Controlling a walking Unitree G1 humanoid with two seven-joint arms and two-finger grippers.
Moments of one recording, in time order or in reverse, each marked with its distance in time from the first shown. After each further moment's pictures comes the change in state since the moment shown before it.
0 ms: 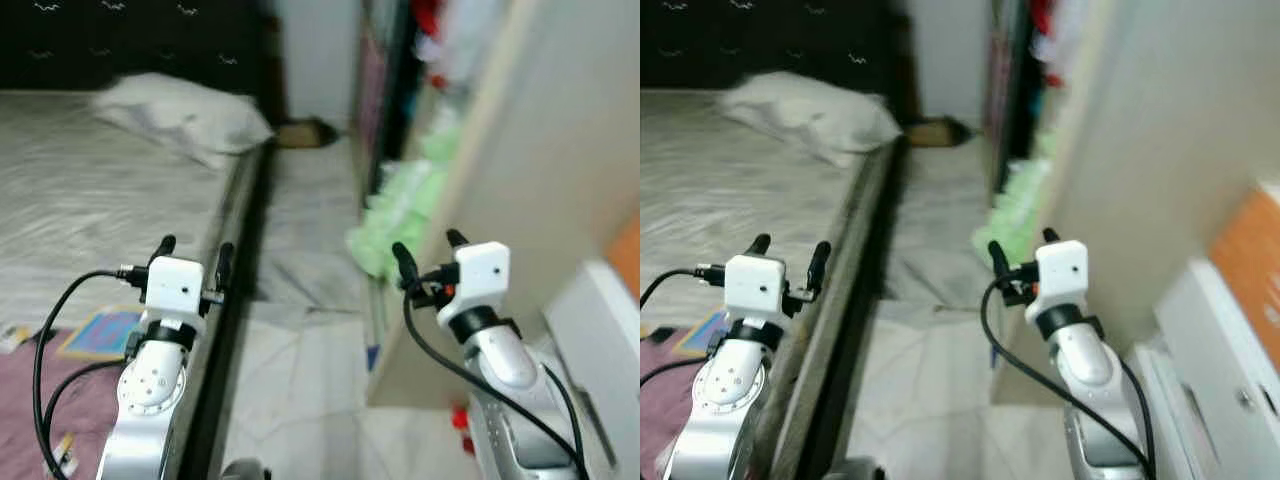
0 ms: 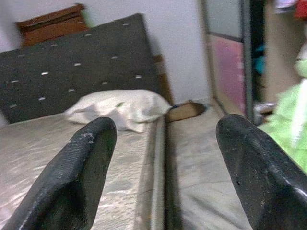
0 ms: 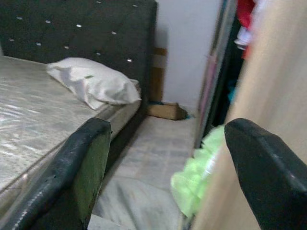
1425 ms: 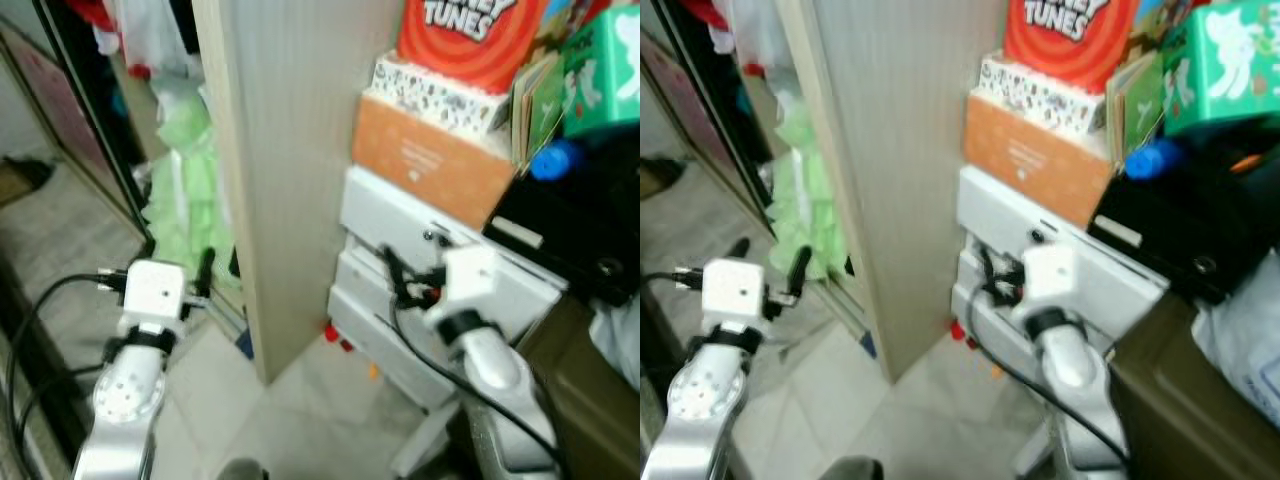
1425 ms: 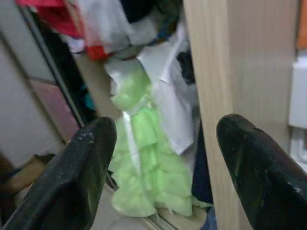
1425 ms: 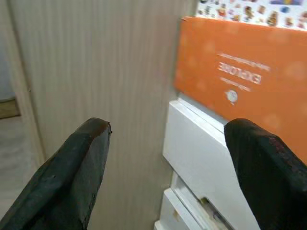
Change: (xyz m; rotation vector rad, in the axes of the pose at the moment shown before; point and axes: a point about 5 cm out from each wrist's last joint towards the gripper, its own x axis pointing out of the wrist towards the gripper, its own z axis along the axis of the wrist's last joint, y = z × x) left arm -0.008 0.011 -0.006 0.017 0.033 0.011; right arm -0.002 0.011 0.000 0.018 0.000 0.027
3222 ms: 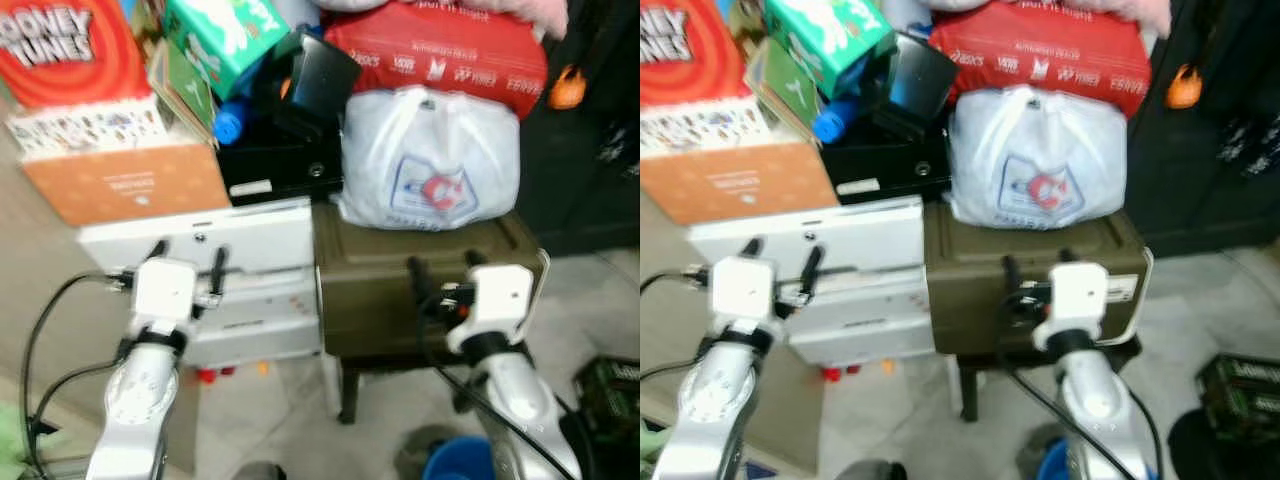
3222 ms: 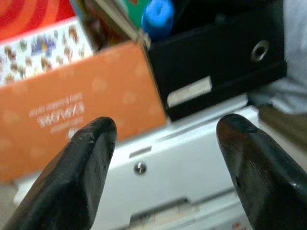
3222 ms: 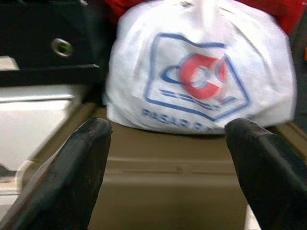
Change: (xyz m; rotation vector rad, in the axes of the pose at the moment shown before) left arm 0.004 -0.010 0.013 -0.025 -0.039 -0.058; right arm -0.029 -0.017 -0.008 0.011 0.044 -0.170
